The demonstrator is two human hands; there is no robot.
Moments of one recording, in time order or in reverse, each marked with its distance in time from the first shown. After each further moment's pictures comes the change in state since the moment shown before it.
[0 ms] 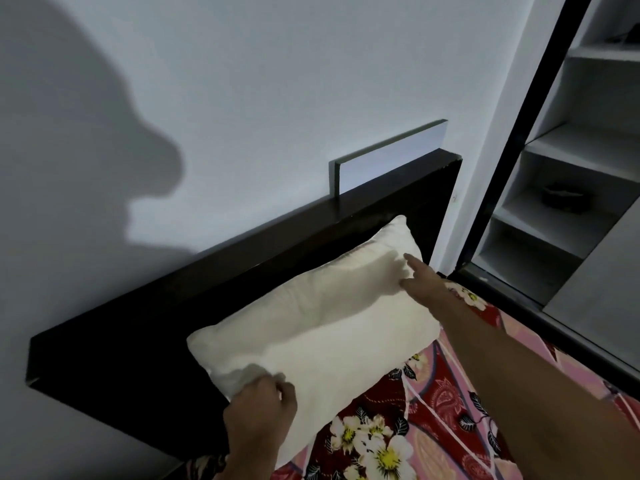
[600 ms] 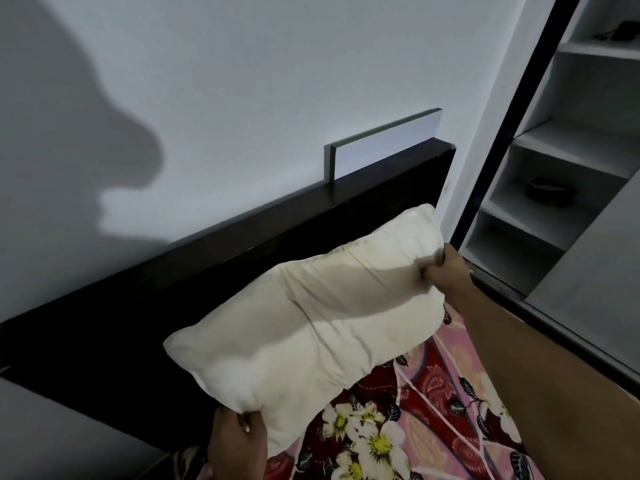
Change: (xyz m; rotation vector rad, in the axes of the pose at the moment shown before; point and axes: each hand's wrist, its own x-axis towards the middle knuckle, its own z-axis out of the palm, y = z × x) left_hand -0.031 -0.042 0.058 -0.681 0.262 -0.239; right_hand -0.008 0.026 -0.031 0.042 0.267 0.100
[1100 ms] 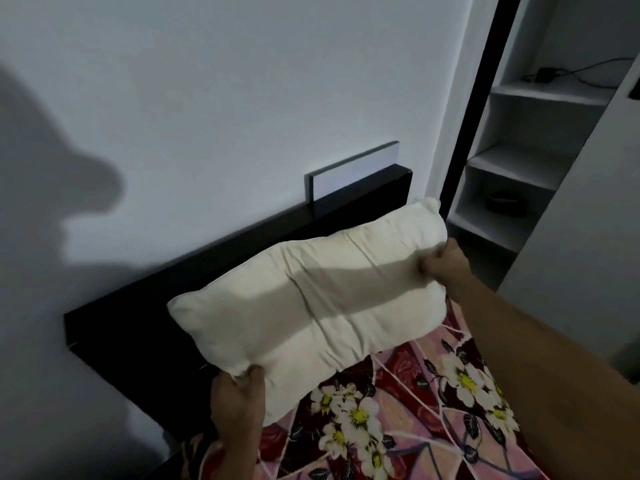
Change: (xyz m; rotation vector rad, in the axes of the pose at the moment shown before) left_hand -0.031 0.080 -0.078 -0.114 -0.033 -0.154; right_hand -0.108 -0.052 -0.114 -0.041 0.107 0.038
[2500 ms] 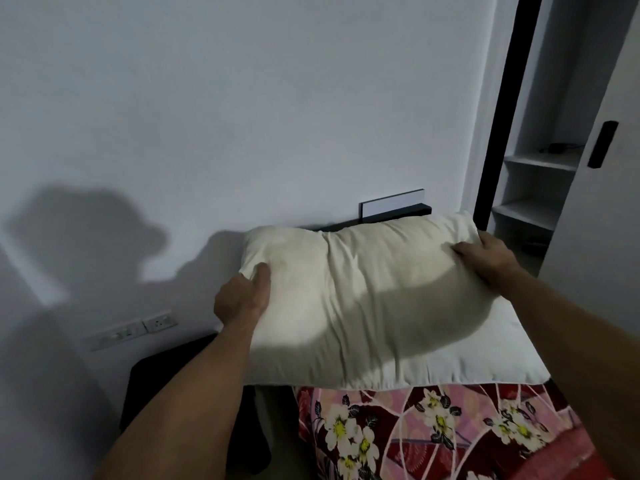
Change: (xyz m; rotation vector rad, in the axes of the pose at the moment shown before) left_hand -0.373 0.089 -0.388 0.401 0.204 0.155; right_hand -0.409 0.052 -0.367 0.146 -0.221 -0.287
